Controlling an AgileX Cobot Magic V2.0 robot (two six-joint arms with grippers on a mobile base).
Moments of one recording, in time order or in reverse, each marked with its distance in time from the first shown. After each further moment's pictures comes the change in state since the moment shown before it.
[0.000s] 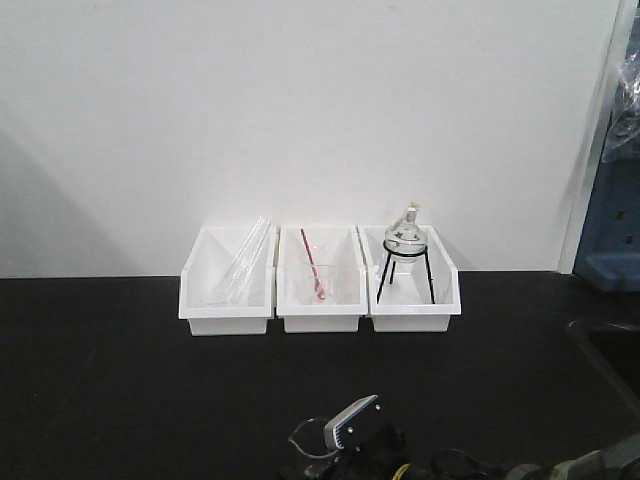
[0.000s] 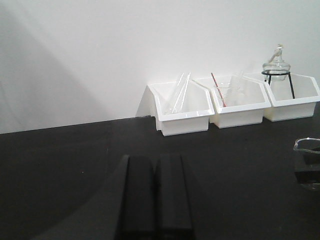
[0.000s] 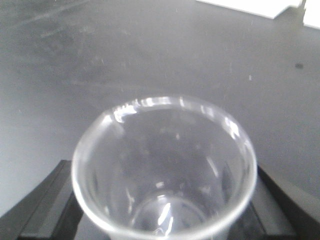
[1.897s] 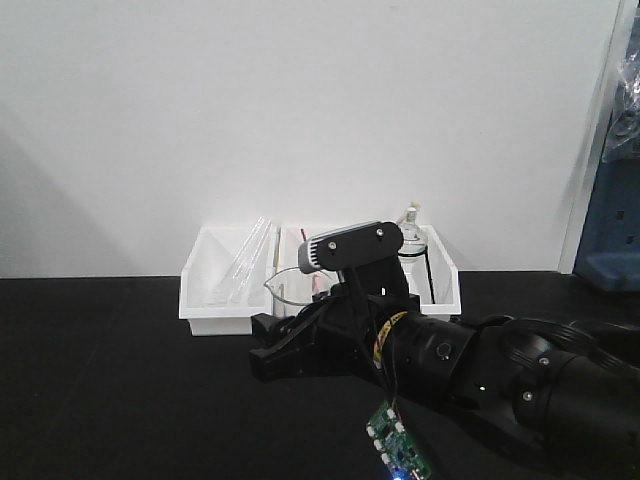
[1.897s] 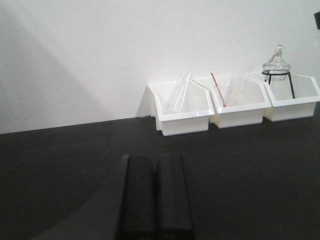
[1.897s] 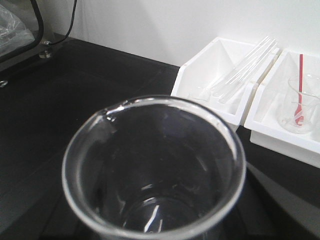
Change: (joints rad) left arm 0.000 0.000 0.000 0.000 0.000 0.000; right arm 0.213 -0.579 -0.174 0.007 0.727 0.266
